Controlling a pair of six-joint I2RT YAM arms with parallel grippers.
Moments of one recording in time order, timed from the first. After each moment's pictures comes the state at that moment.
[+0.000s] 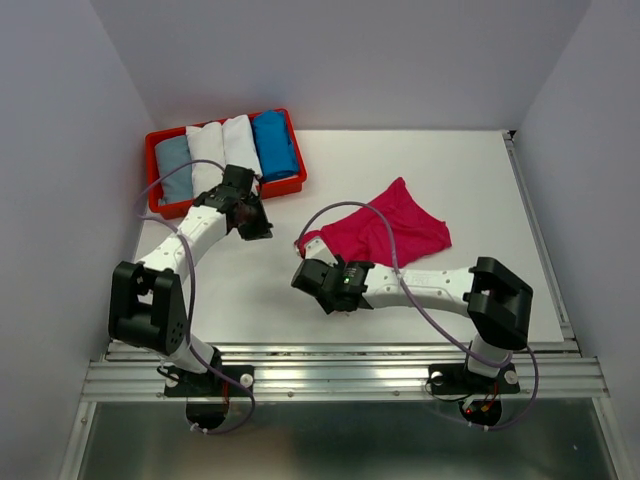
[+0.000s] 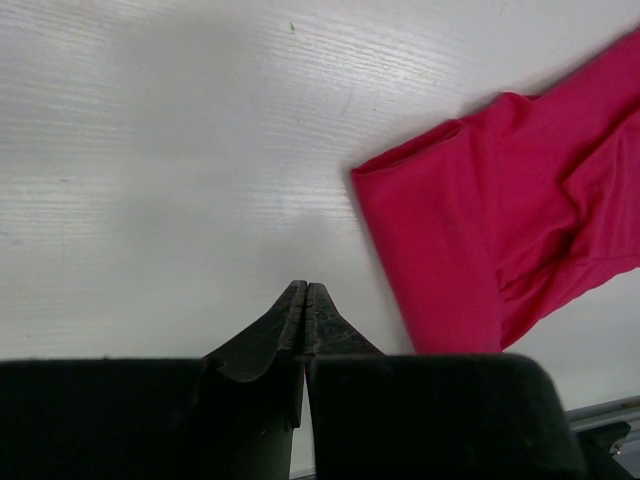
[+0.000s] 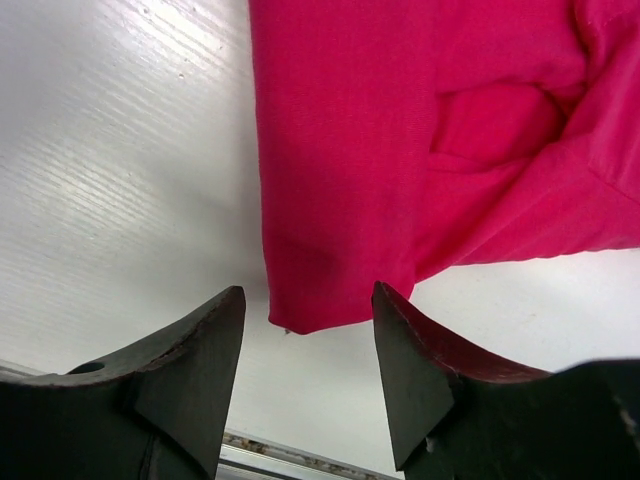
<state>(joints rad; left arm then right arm) -0.28 1.52 1.12 -0.60 0.10 -0.57 1.18 1.73 1.22 -0.66 0.55 0.47</state>
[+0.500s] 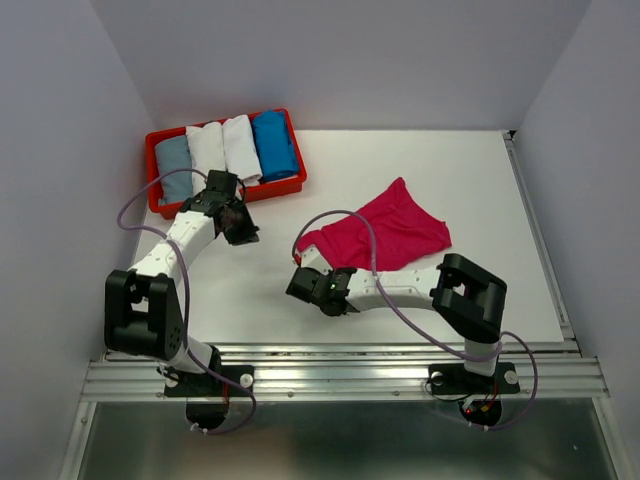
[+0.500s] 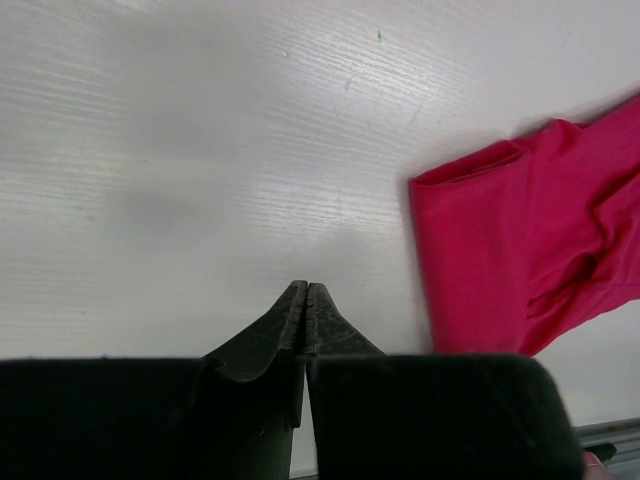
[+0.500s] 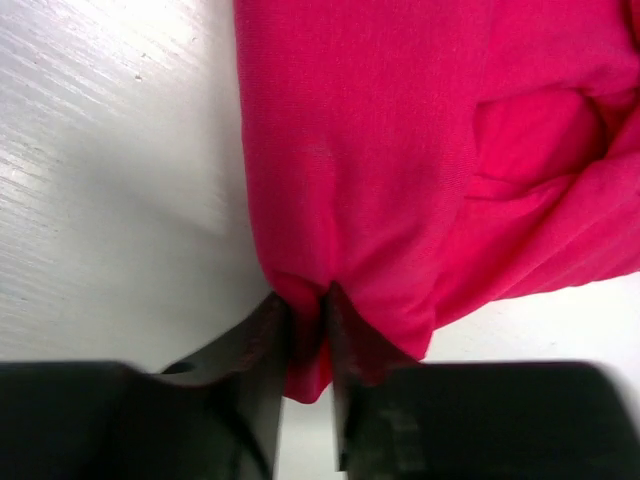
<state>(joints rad) -0.19 1.48 1.05 -0.60 0.11 -0.57 1.19 1.88 1.21 -0.59 0.59 0.45</state>
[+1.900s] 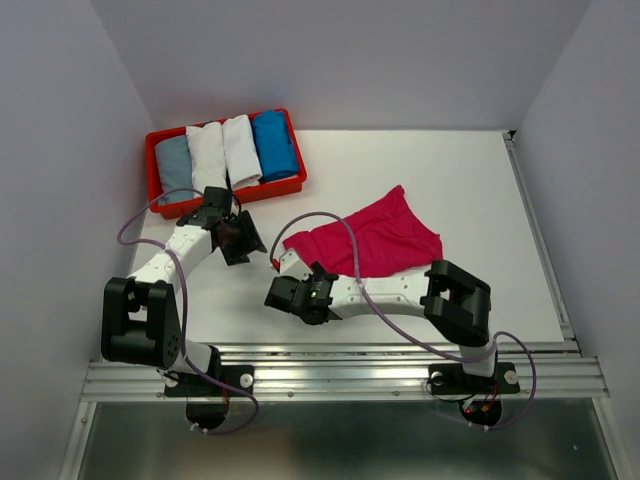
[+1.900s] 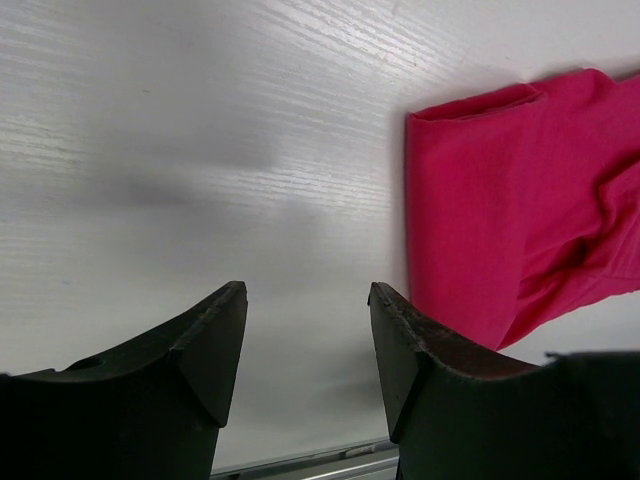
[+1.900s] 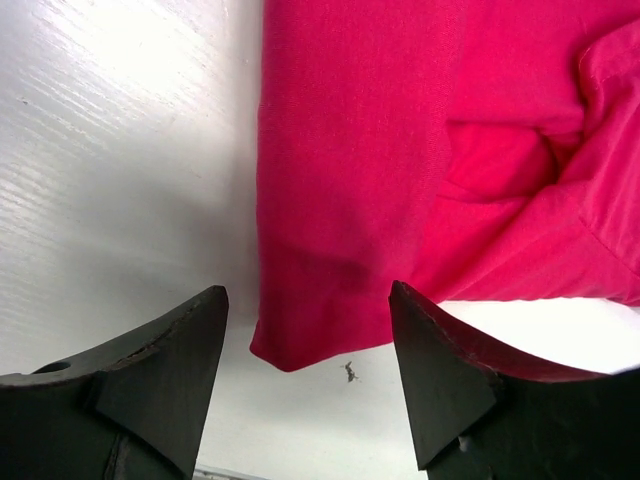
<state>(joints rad) -0.16 1.42 0.90 -0.56 0.19 -0.59 1.28 1.94 1.39 -0.68 0.67 0.49</state>
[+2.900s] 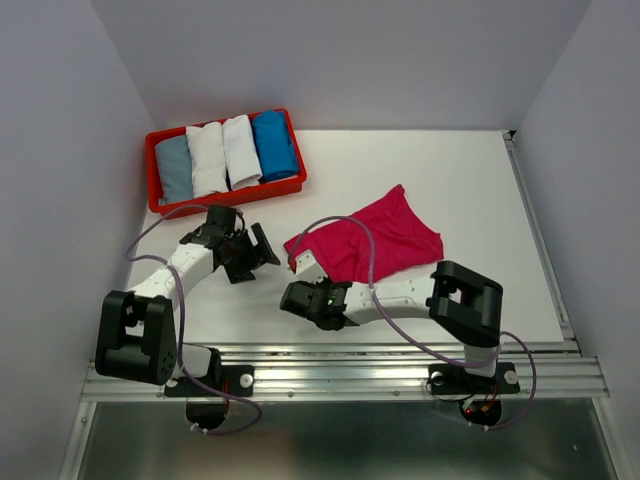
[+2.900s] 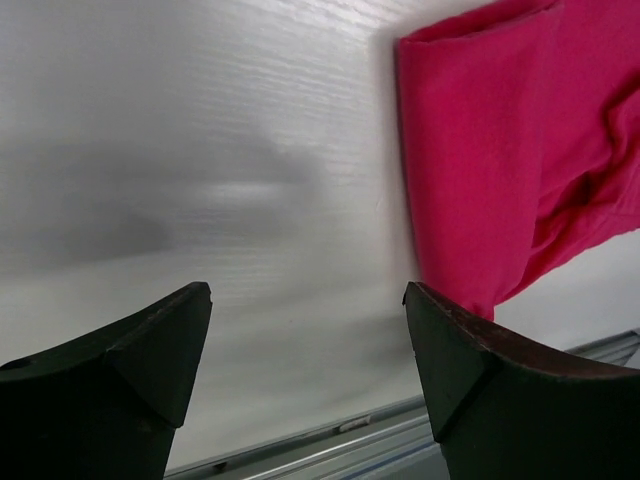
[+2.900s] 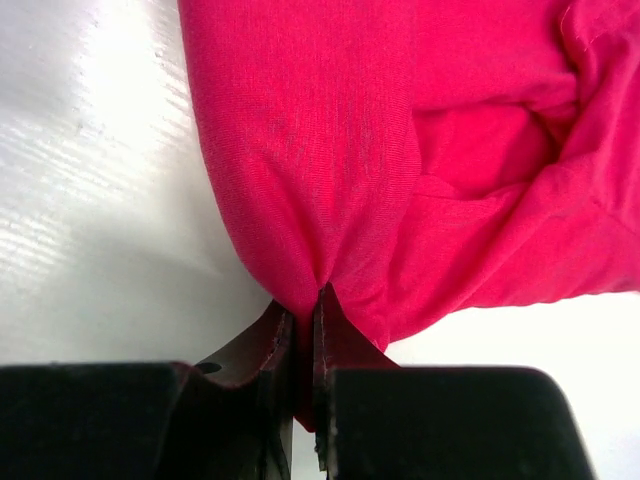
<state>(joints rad) -0.18 1.34 0.75 -0.48 0.27 -0.63 1.27 1.92 1.20 -0.48 0.77 0.52</state>
